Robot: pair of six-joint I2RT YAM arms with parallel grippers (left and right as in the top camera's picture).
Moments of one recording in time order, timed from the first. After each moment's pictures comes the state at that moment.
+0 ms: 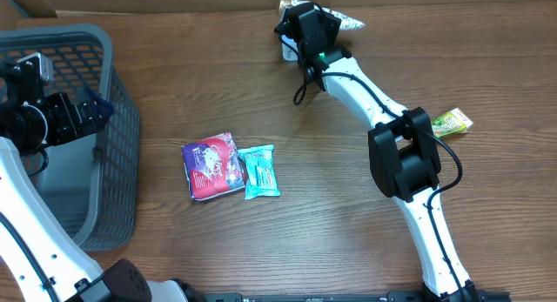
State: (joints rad) left arm 0.60 1.59 1.96 -1.54 0.38 0.23; right arm 0.47 2.56 2.21 -0.29 0.65 -0.95
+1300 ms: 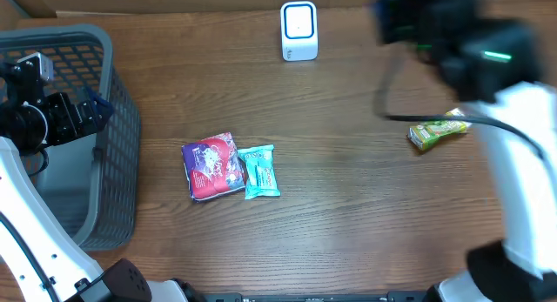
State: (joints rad) left arm 0.60 1.59 1.96 -1.54 0.38 0.23; right arm 0.32 1.74 2.26 -1.13 0.23 0.09
